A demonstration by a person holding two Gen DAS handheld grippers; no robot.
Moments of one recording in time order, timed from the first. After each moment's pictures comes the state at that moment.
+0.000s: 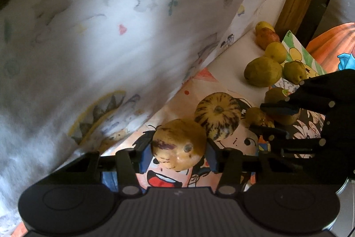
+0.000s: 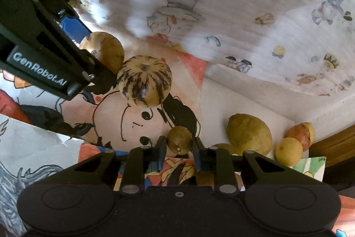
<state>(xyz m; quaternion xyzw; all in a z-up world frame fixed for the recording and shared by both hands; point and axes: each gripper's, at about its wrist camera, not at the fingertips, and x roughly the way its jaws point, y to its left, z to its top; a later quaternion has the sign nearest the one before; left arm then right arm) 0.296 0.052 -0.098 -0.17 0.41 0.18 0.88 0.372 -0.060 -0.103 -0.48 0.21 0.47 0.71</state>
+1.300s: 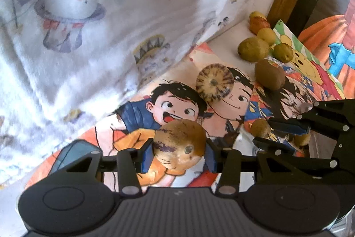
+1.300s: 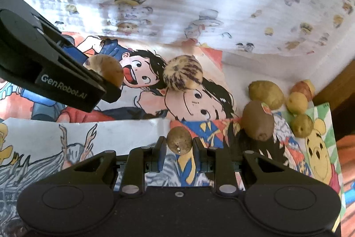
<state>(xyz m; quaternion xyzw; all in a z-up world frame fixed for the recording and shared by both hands) 0.225 0.030 -0.088 -0.17 0.42 0.17 0.87 0.281 -0.110 -0.089 -0.37 0.27 0.43 0.78</state>
